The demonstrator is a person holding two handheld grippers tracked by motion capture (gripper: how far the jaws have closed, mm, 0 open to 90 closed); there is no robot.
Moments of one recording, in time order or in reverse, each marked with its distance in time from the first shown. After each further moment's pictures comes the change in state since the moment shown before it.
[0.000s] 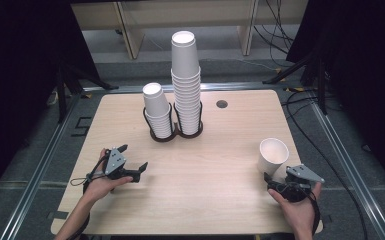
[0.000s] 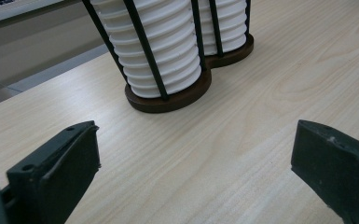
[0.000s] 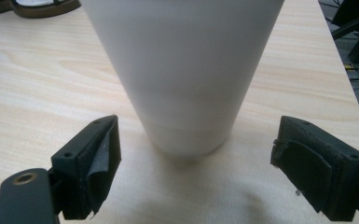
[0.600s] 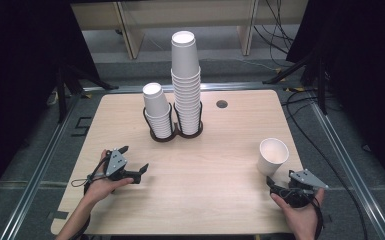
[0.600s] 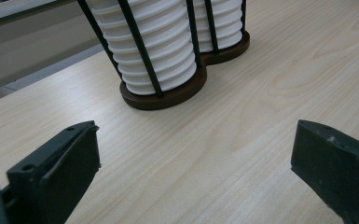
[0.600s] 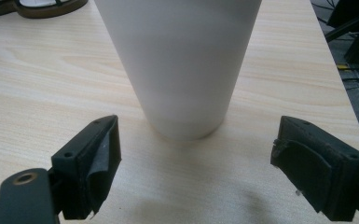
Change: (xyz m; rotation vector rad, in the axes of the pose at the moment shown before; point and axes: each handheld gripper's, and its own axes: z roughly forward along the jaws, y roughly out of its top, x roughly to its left) left arm -0.004 -0.002 0.001 0.003 -0.005 0.003; right arm -0.003 -0.009 -0.010 -0.029 -0.014 -0.010
